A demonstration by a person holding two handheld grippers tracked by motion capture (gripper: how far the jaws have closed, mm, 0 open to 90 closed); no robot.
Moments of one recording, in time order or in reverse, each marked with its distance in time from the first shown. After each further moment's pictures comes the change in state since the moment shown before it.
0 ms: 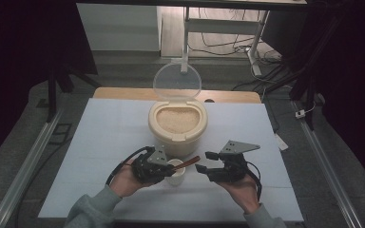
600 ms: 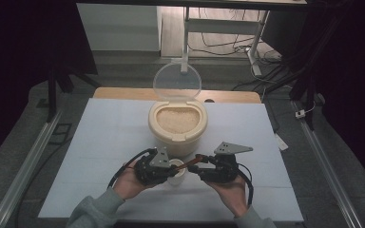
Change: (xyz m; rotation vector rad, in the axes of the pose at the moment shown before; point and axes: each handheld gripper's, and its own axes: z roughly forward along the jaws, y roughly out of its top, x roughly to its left) left arm -0.008 0.003 0.005 -0.024 0.031 0.016; right arm 0.012 -0.002 0.020 -0.059 0.043 0.115
